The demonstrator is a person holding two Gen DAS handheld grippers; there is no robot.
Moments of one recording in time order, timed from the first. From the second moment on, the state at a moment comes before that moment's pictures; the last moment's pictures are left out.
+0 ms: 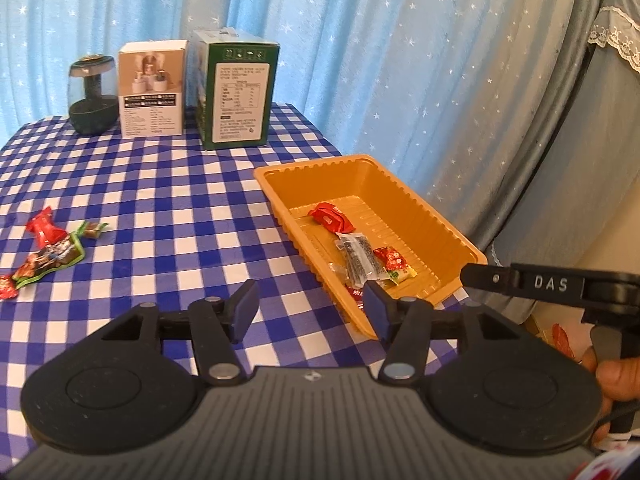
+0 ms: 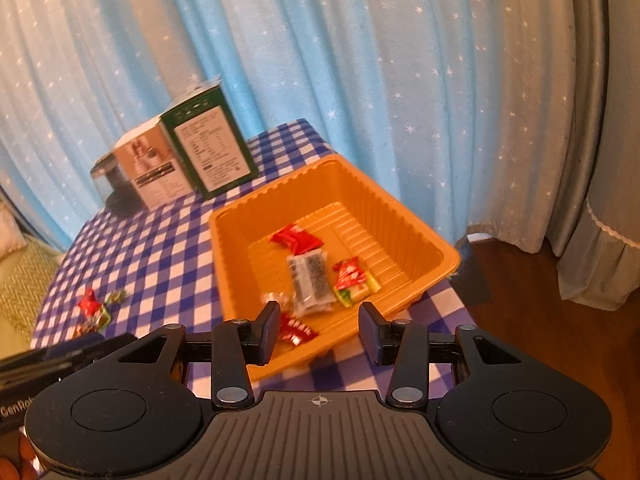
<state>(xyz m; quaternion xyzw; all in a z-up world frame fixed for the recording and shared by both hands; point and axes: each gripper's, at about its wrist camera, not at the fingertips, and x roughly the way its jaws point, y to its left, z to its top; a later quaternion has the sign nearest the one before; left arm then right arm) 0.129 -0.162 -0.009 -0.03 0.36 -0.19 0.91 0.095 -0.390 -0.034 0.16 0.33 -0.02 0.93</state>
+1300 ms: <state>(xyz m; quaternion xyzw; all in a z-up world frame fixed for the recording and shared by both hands) 0.065 -0.009 0.012 -0.05 0.34 -0.07 0.94 0.074 -0.244 -0.034 0.09 0.35 0.09 0.93</state>
